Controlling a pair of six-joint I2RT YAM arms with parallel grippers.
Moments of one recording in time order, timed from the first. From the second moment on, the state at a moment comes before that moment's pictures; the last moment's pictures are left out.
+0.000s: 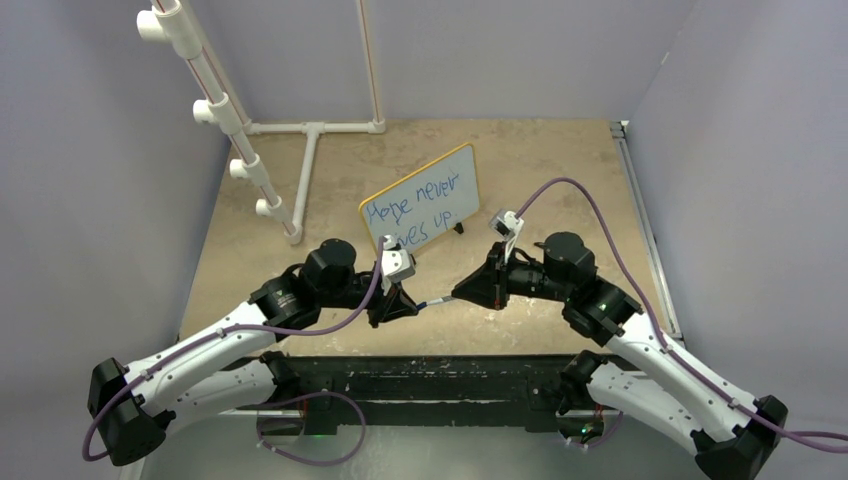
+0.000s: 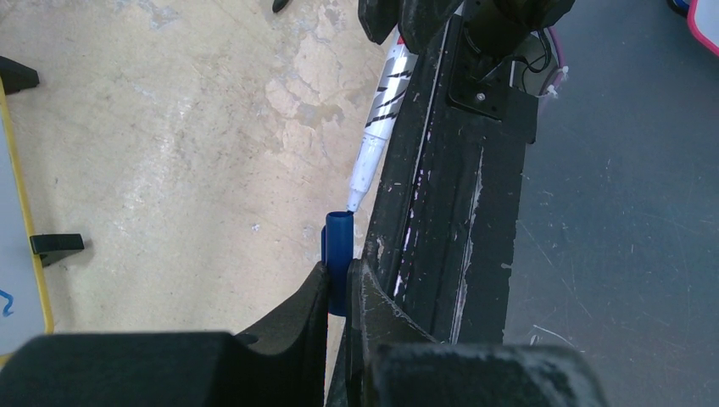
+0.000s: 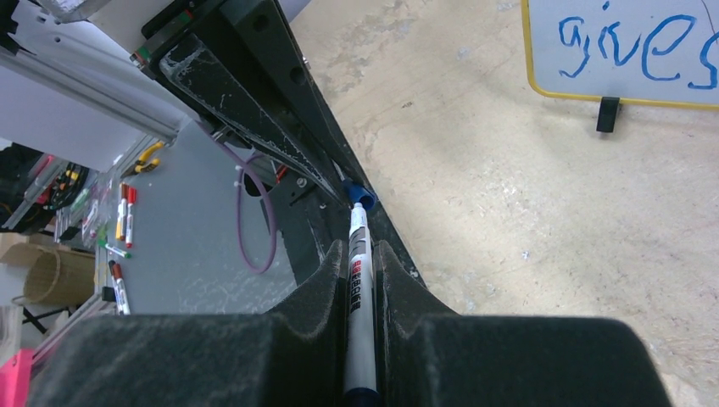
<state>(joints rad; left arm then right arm) -0.86 0.89 0.69 -0.28 0.50 -0.01 0.71 0.75 0.70 -0.22 -0.53 0.43</state>
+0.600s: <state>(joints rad) -0.86 0.88 0.69 -0.28 0.50 -0.01 0.71 0.77 0.70 -0.22 -0.52 0.43</state>
